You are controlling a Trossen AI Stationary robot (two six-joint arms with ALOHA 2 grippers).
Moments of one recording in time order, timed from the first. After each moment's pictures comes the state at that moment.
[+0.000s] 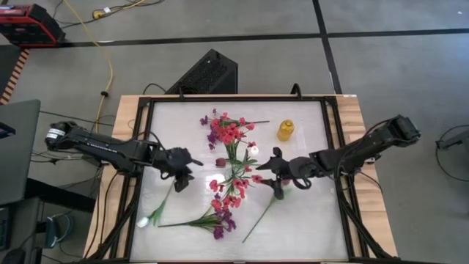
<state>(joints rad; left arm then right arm) -0.14 1.03 0.60 -0.46 0.00 -0.62 0.30 1.27 0.65 0.21 0.29 0.22</state>
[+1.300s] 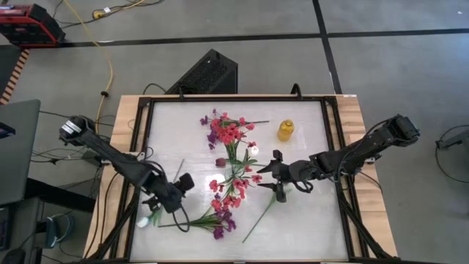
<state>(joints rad) -0.54 1.26 0.76 -0.66 -0.07 0.52 0.33 1.27 0.65 0.18 0.29 0.15</state>
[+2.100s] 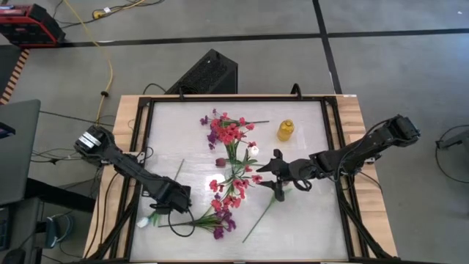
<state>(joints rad) -0.55 1.58 0.82 -0.96 -0.04 1.10 0.32 1.27 0.65 0.20 0.29 0.26</state>
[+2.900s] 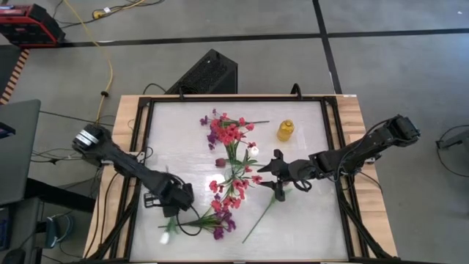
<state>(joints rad) -0.50 1.53 0.83 -0.86 0.12 0.80 0.32 1.27 0.65 0.16 0.29 0.25</state>
